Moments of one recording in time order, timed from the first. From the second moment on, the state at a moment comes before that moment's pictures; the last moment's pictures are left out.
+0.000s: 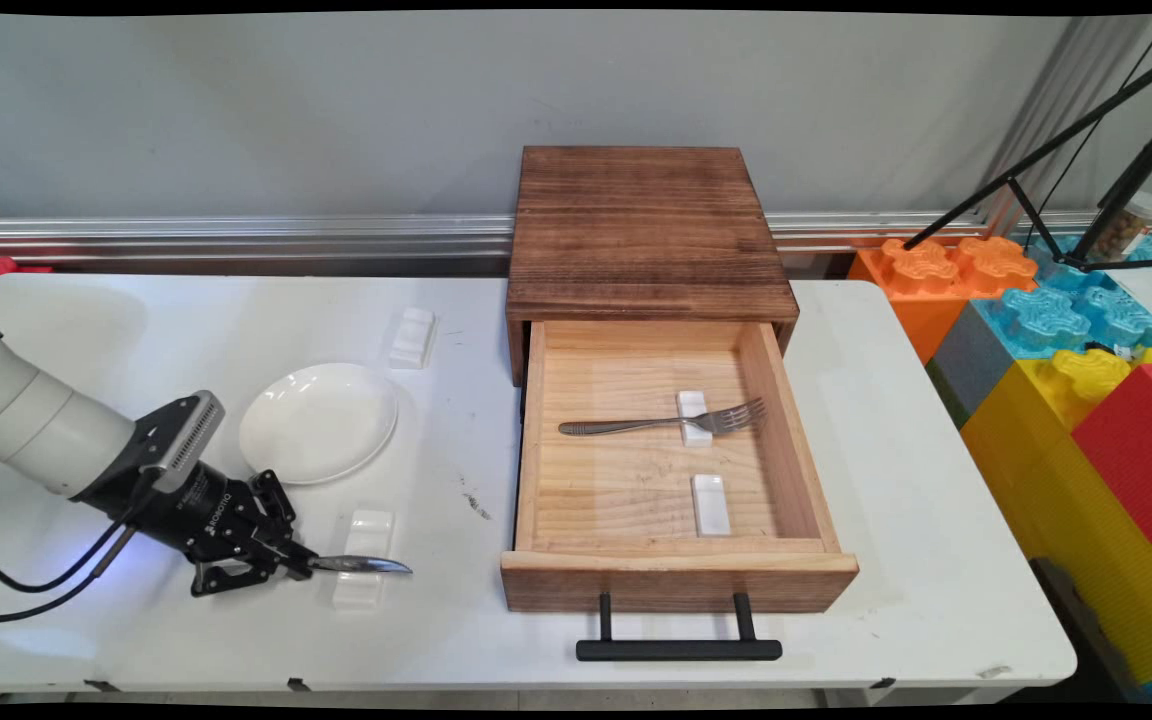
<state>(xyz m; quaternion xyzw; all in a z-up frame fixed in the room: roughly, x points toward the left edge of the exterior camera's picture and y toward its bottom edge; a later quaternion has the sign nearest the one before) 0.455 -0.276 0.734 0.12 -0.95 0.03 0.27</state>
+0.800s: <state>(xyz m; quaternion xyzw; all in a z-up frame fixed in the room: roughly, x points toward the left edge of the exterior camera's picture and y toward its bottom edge) 0.456 -0.285 0.762 0.12 -0.95 0.02 0.27</state>
